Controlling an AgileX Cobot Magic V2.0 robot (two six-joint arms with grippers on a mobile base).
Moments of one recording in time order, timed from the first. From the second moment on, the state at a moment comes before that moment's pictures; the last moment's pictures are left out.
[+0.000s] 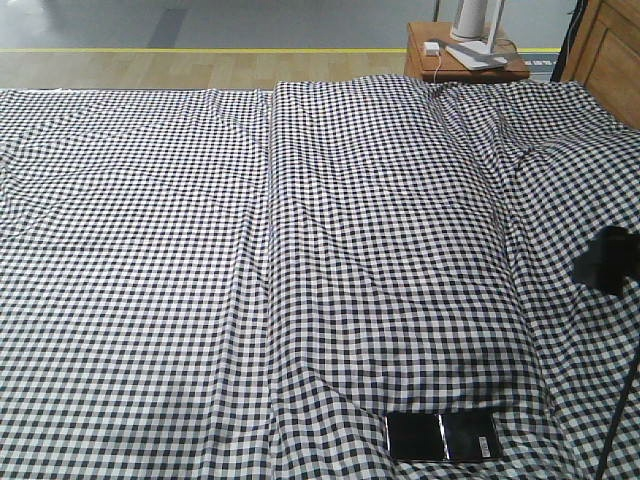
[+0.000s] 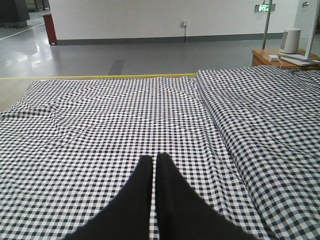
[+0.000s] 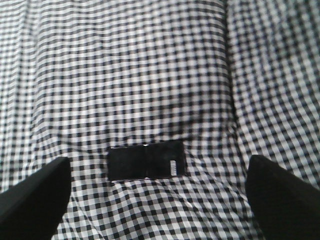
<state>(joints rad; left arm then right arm) 0.06 -0.02 0.03 -0.04 0.20 0.06 -0.18 1.20 -0.90 0.20 0.77 -0.07</state>
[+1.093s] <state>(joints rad) 0.06 -0.02 0.03 -0.04 0.20 0.06 -0.55 2.35 -1.24 0.78 0.98 -0.86</state>
